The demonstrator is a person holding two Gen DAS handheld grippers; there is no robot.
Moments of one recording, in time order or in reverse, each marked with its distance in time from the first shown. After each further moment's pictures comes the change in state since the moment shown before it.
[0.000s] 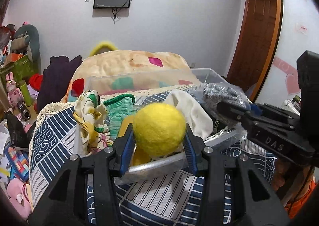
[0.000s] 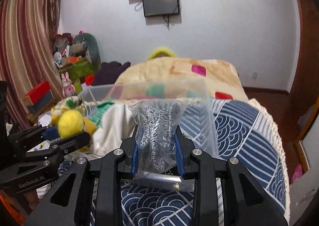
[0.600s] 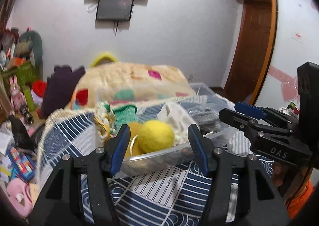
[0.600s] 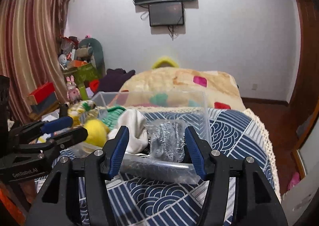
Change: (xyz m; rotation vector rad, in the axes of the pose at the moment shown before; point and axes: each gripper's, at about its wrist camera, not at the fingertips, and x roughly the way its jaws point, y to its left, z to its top) left arm -0.061 -0.003 -0.002 0.013 -0.115 -0.008; right arm -0.047 0.009 0.004 -0.048 -0.084 0.013
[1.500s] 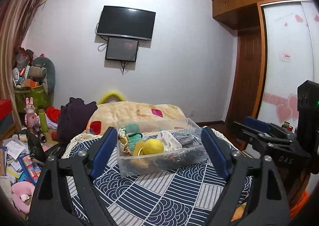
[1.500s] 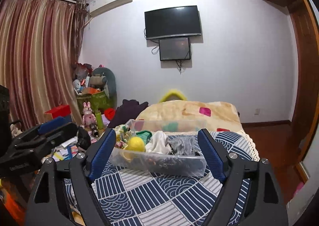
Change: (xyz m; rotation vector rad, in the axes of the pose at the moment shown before) left arm -0.122 -0.018 -0.015 -0.010 -0.279 0.033; right arm -0.087 0.034 -0.013 -0.008 -0.234 0.034
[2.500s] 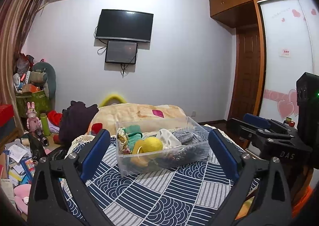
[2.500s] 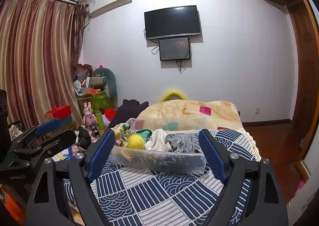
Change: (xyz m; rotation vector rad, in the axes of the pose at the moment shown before) left arm -0.001 -0.007 -0.008 0.035 -0.012 0.017; right arm -0.011 -0.002 -0.004 0.013 -0.010 0.011
